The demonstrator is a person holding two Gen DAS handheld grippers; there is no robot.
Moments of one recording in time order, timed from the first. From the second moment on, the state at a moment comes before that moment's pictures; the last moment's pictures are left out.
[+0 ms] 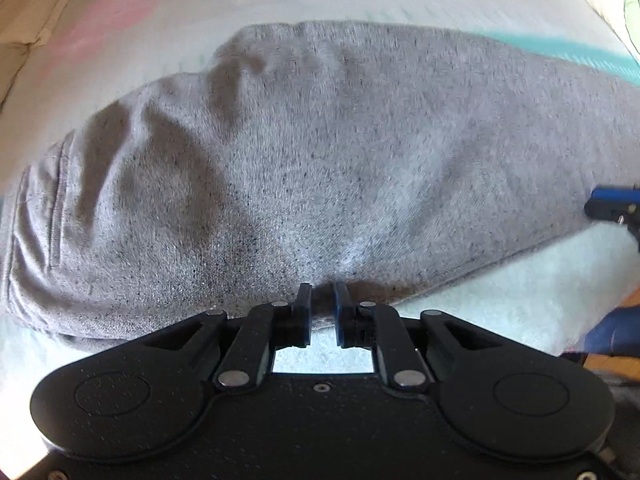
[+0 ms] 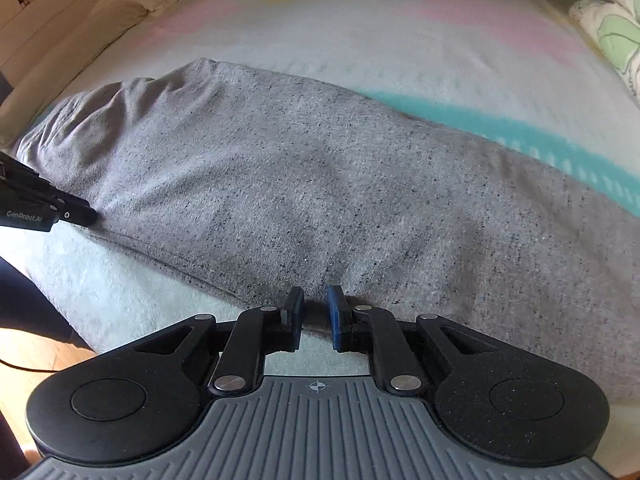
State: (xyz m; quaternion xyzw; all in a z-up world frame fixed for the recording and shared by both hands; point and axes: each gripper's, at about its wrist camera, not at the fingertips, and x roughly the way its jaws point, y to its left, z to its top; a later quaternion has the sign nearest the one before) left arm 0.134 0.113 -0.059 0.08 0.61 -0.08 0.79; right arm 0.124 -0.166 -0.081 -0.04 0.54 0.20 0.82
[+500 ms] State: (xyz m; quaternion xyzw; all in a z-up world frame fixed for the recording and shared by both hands) left arm 0.131 0.056 -0.075 0.06 0.57 -0.15 0.80; right arm 0.154 -0.176 -0.040 0.01 0.50 0.21 0.84
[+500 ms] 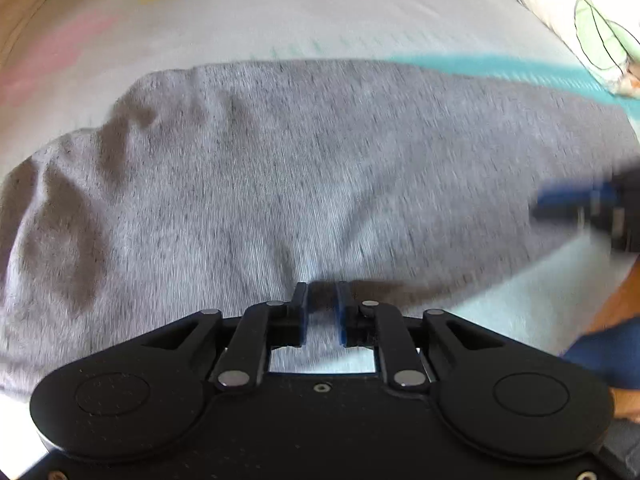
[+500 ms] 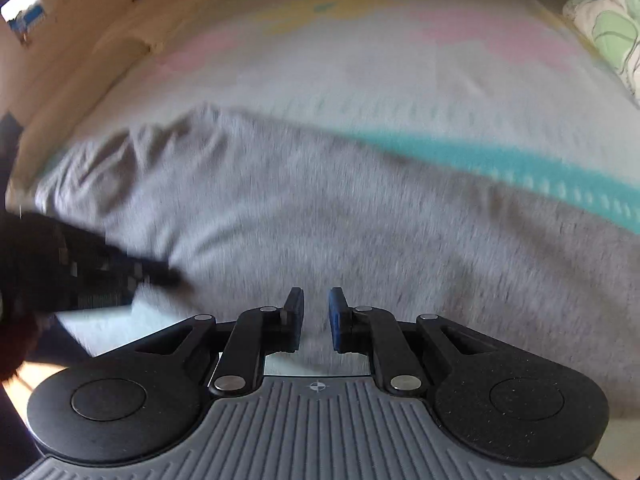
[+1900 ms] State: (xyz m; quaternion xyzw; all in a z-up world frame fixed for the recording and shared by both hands) left arm 0.226 0.237 -0.075 -0.12 0.60 0.01 0.79; right arm 0.249 -0.001 -0.061 -0.17 0.37 0.42 0.81
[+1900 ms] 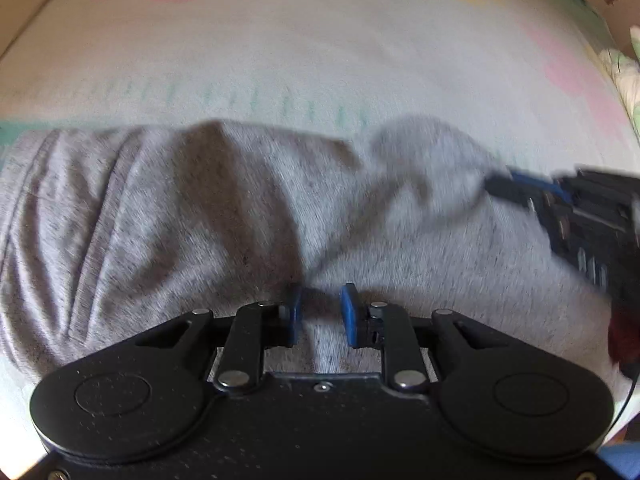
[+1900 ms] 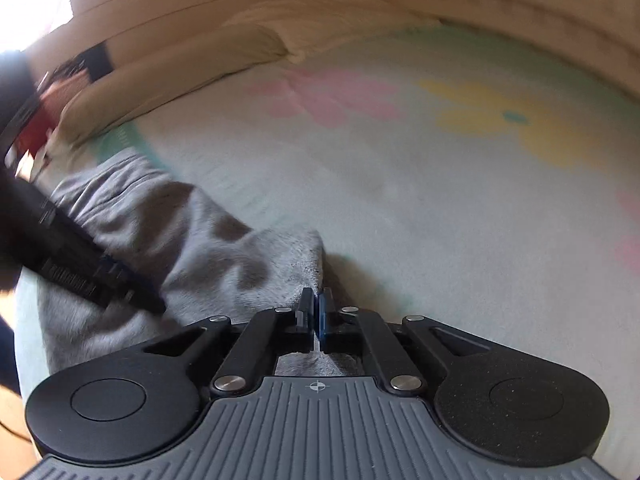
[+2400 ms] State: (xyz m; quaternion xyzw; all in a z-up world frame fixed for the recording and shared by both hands) left arm 0.262 0.193 -0.038 -0.05 0.51 -0.02 0.86; right arm 0.164 0.021 -0.082 -0.34 0.30 0.45 0.77
